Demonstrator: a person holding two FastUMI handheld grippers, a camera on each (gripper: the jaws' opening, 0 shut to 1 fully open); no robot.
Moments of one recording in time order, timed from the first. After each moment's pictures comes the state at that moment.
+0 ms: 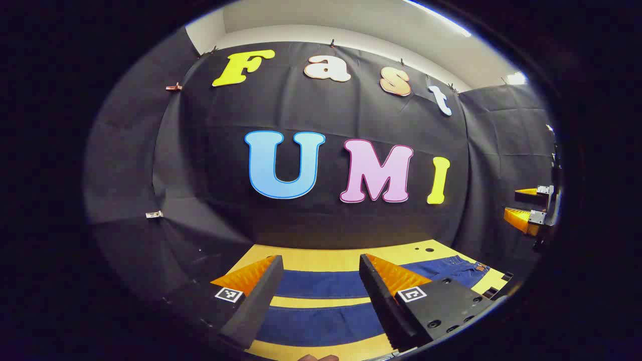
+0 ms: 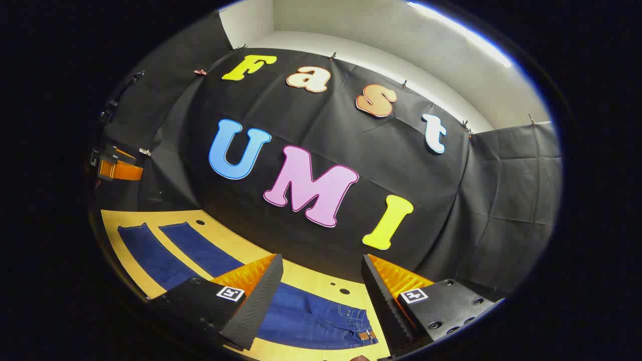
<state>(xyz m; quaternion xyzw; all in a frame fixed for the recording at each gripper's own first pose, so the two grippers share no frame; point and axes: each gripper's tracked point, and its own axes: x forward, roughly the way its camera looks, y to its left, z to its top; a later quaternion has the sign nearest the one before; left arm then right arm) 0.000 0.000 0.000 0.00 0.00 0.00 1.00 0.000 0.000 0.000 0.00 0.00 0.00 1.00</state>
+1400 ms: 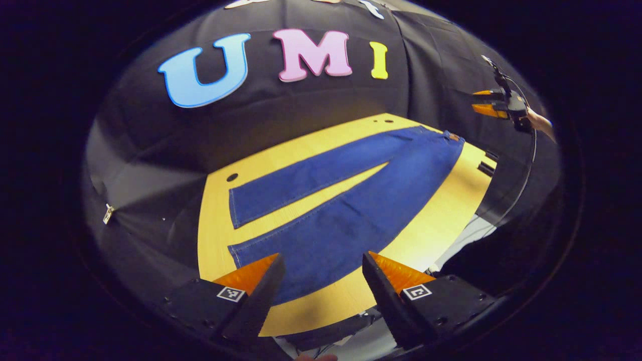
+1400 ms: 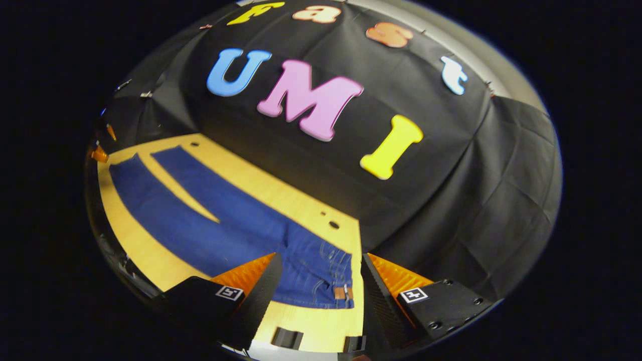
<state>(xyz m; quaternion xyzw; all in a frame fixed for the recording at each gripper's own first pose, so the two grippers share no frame) -0.003 0.071 -0.226 0.21 0.34 -0.18 0.90 0.013 -0.057 -0.211 -0.04 0.26 0.07 0.96</state>
